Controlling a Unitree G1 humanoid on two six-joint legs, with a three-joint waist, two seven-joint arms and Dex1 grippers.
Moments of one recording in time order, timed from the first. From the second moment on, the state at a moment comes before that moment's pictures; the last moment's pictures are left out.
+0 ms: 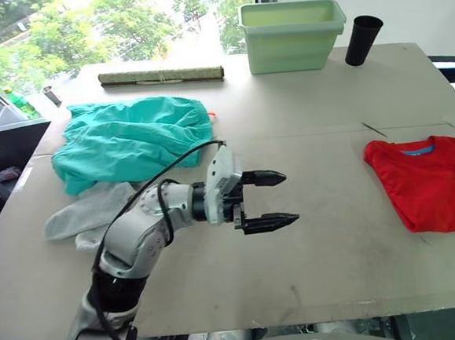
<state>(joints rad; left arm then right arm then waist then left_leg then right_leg) -0.41 0.51 -0.19 -0.36 -0.65 0.60 -1.00 0.06 -0.98 -0.65 0.04 0.11 0.38 0.68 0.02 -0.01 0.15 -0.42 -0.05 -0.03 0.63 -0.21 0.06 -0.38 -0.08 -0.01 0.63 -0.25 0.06</state>
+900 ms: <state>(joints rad) -0.39 0.31 -0.10 -0.22 -0.54 0.55 -0.71 0.02 -0.31 -0.09 -0.70 0.39 0.50 0.39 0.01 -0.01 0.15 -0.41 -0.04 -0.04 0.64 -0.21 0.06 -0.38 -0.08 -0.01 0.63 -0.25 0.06</state>
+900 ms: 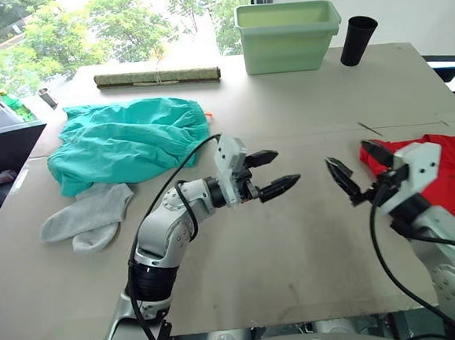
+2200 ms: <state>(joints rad) -1.17 0.71 -0.44 1.15 0.30 -0.30 -1.24 -0.15 -0.47 0.19 -0.62 0.39 0.54 0.61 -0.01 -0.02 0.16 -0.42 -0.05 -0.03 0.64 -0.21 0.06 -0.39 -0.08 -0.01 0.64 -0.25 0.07</state>
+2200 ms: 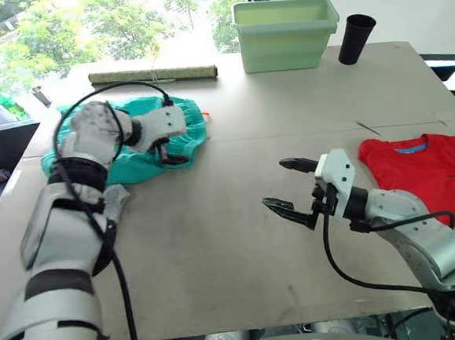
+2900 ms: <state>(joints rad) -1.00 0.32 -0.18 0.64 -0.04 0.13 -1.34 -0.19 -0.58 0.05 -0.72 0.36 0.75 0.48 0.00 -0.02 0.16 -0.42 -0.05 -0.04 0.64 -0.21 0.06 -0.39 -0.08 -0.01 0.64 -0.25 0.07</state>
